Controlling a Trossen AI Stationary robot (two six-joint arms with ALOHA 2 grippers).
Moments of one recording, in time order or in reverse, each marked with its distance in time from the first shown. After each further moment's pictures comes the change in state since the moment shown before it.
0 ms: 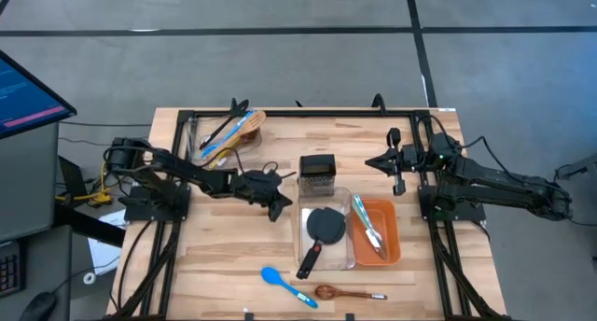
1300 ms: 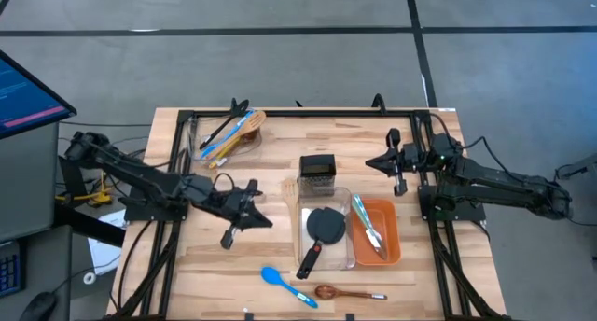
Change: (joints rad) left arm -0.321 -0.488 0.000 0.010 -0.017 0.546; right arm 0.014 0.000 0.000 0.028 0.000 0.068
